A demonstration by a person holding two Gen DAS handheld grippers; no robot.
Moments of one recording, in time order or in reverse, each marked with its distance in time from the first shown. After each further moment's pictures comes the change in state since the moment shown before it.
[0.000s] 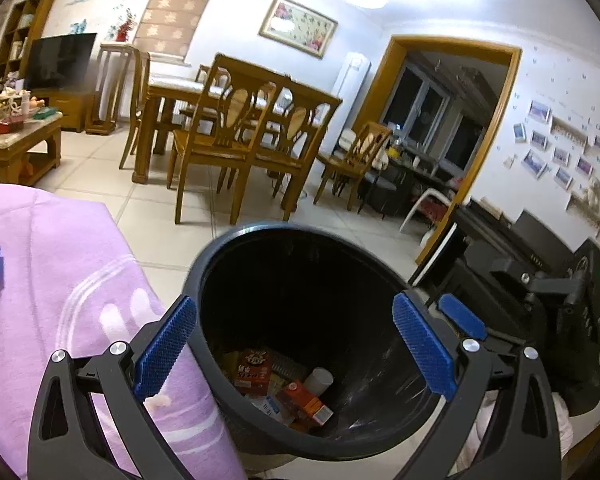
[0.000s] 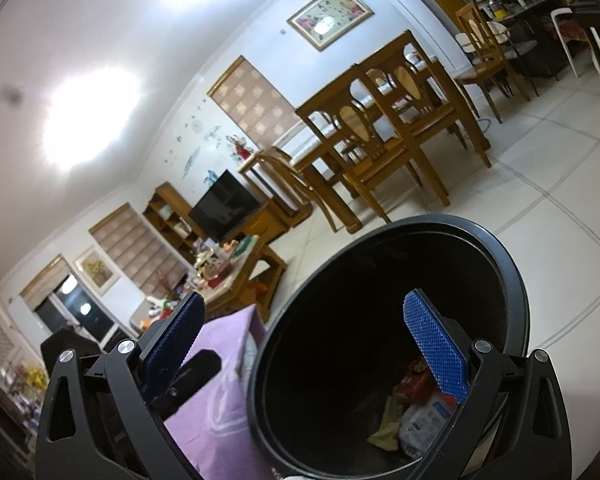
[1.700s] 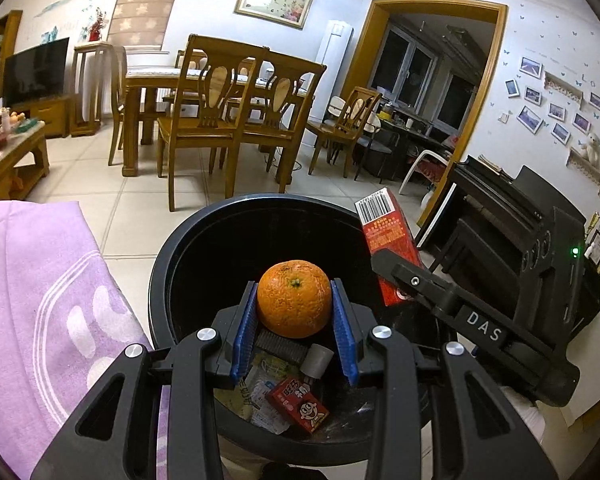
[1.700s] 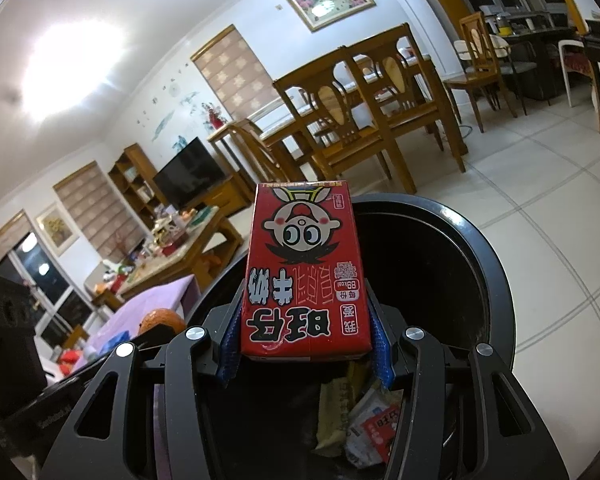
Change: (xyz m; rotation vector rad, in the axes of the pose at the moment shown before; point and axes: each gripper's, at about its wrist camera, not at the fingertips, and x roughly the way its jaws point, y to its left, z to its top) left arm 0.031 -0.022 -0.004 0.119 0.130 0.007; right arm 0.027 -0.055 0.017 -0.134 0.090 -0.164
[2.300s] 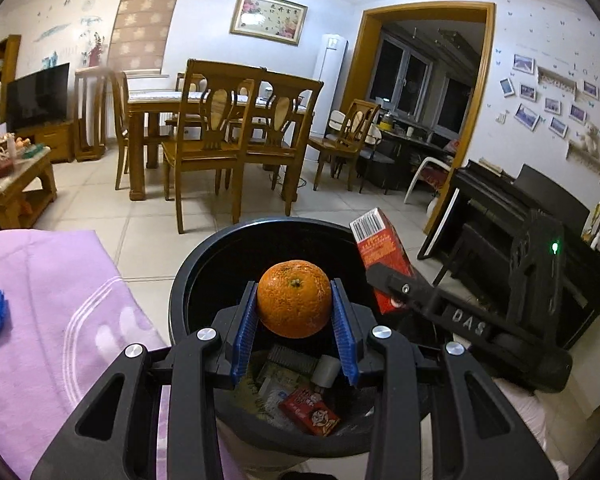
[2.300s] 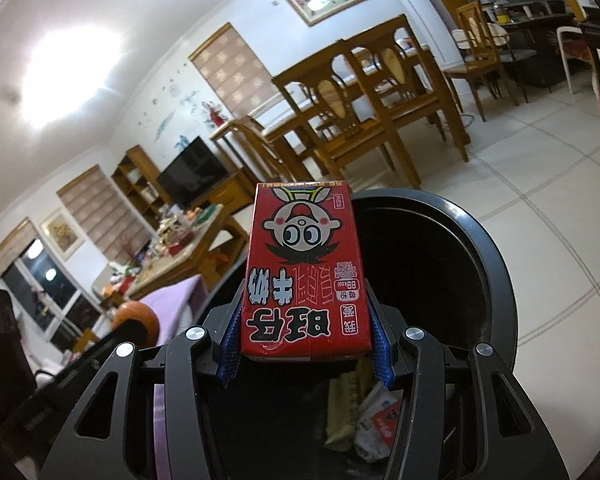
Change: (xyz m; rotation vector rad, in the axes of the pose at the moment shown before) left arm -0.017 -0.004 0.006 0.048 -0.070 0.029; right arm -0.004 -0.009 0.009 0.036 0.018 0.027
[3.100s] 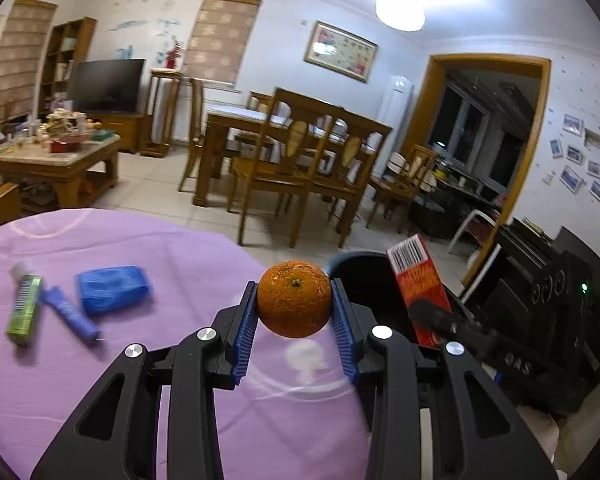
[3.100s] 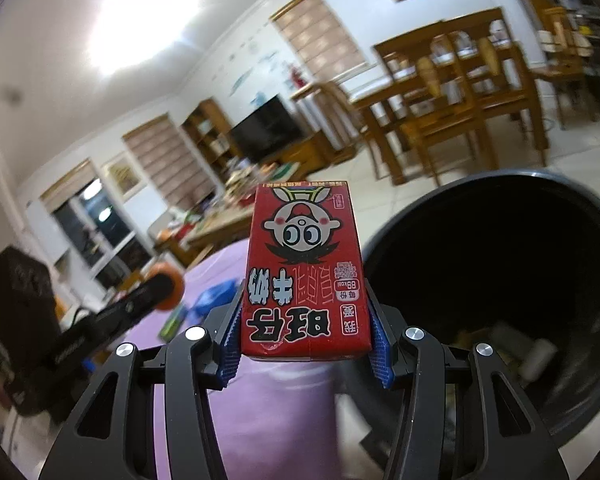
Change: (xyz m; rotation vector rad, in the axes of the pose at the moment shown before) left arm -0.089 0.083 0.006 -0.156 -0.096 0.160; right arm -0.009 0.109 -0.015 -0.139 0.108 0.221
